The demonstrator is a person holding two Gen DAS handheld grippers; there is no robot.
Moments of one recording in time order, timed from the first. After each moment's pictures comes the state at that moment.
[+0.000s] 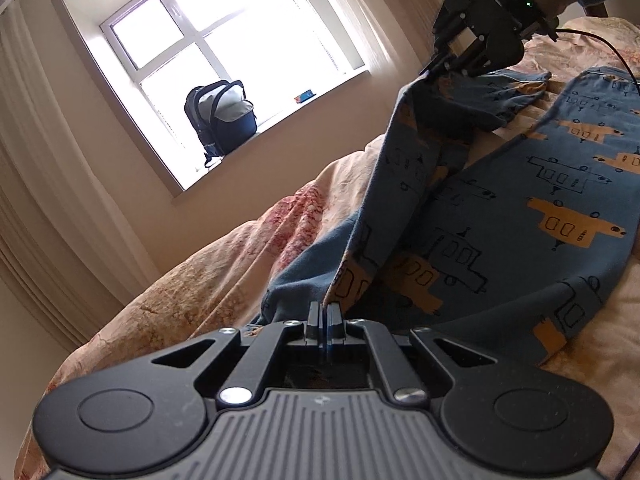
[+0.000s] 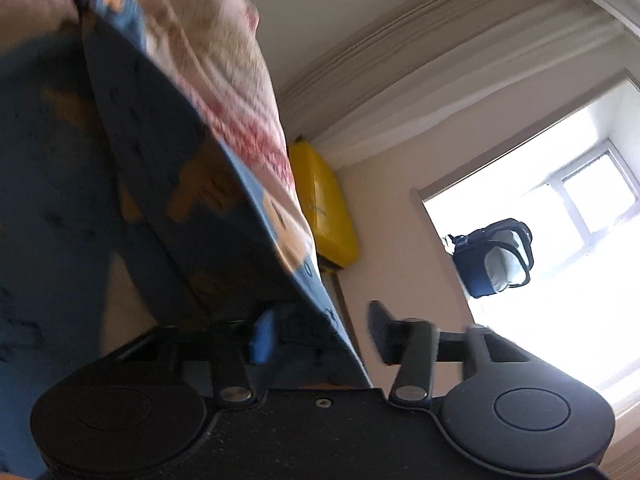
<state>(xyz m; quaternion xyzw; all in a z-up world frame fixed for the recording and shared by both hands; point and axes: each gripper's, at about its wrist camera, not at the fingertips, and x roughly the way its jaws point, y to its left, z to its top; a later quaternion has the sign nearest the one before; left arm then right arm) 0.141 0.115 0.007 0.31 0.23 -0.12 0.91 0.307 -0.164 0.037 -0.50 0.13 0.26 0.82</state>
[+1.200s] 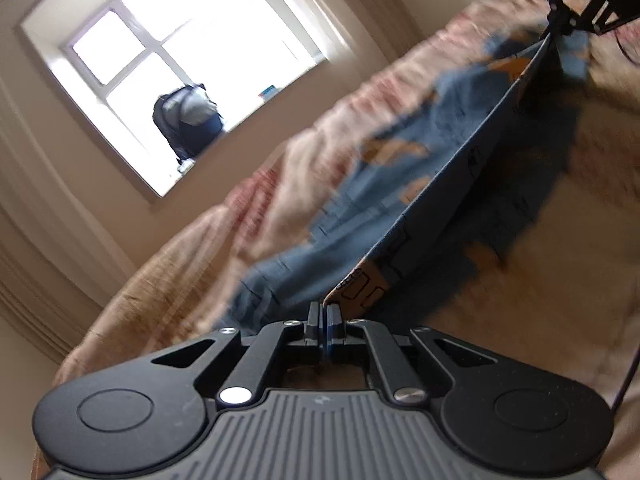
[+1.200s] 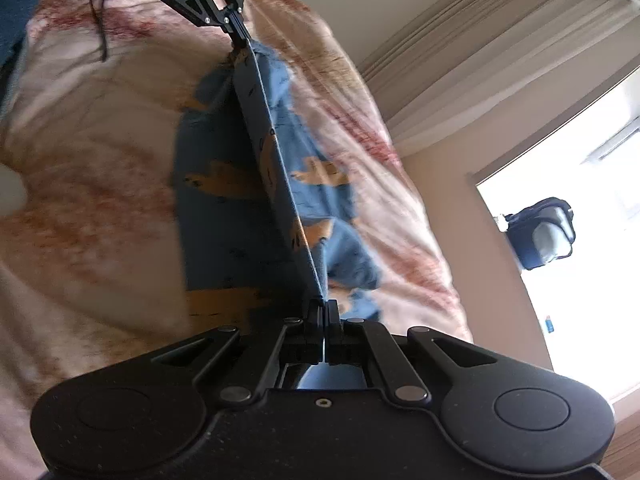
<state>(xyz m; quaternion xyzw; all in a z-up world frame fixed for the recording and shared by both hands) 0.097 0.111 -0.022 0.37 0.25 -0.16 0.88 0.083 -0.197 0.036 -0.46 0.20 0.33 0.80</state>
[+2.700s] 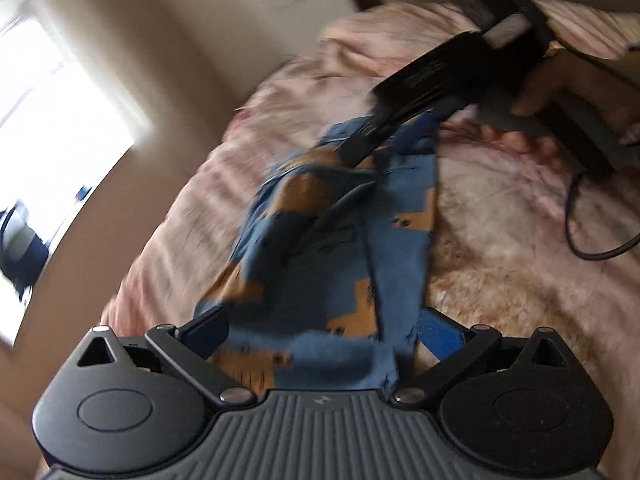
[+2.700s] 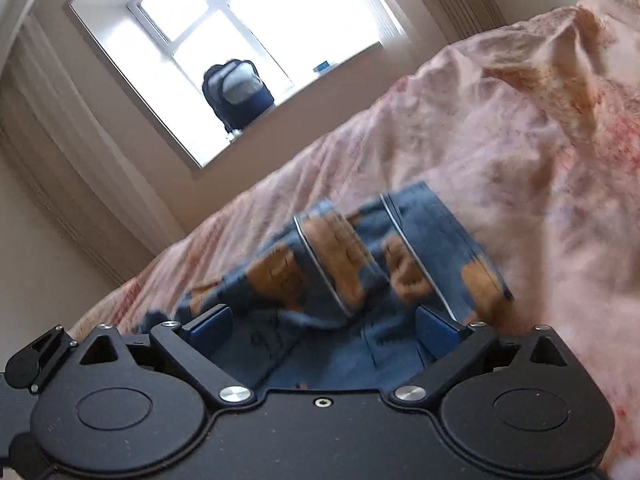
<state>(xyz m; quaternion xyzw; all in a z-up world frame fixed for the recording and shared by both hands) 0.120 -0.199 0.010 0.43 0.24 -0.42 0.77 0.088 -0.406 -0.011 0.32 0.28 0.01 0.91</state>
